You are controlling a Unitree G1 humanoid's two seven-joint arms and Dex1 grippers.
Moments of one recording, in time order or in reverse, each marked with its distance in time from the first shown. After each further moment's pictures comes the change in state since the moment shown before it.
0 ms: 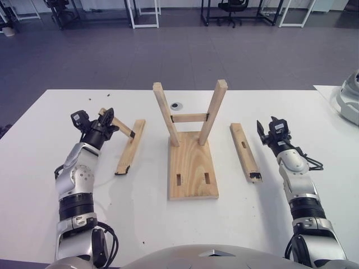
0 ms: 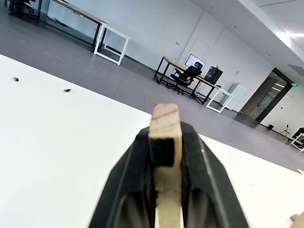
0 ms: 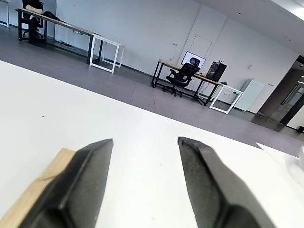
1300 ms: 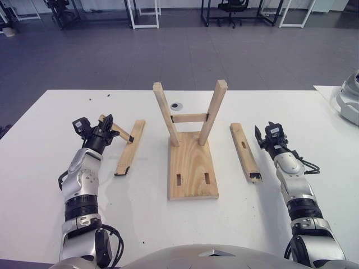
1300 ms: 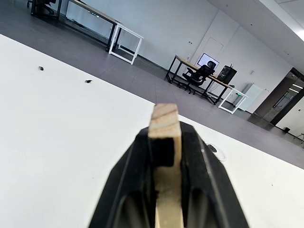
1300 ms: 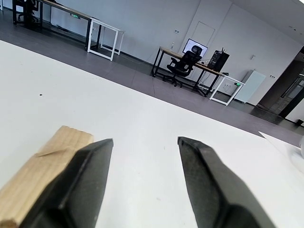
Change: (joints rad) left arm 0.003 -0.028 0.002 0.092 0.066 -0.077 0.002; right arm 0.000 0.005 0.023 0.047 -0.028 -0.002 -0.035
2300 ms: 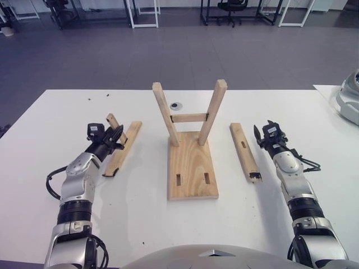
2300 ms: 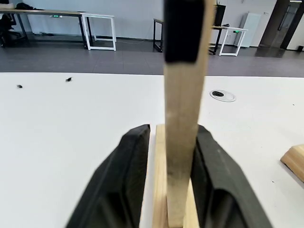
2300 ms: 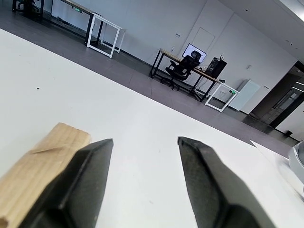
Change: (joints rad) left arm 0.063 0.132 -0.163 0.021 0.210 -0.097 -0.138; right arm -0.003 -0.023 0.040 -0.012 -0.046 0.000 -0.033
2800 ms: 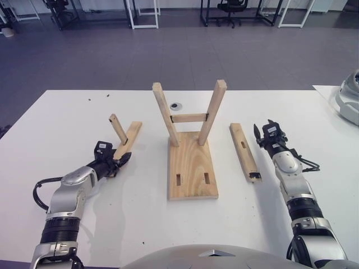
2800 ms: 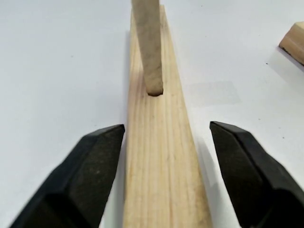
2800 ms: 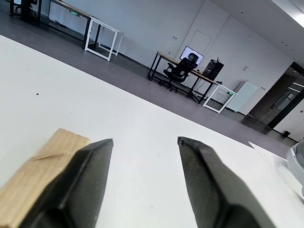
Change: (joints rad) left arm 0.174 0.081 -0.085 -0.212 0.077 0.330 -0.008; right arm 0.002 0.009 0.001 -0.018 0.001 -0.003 -0.011
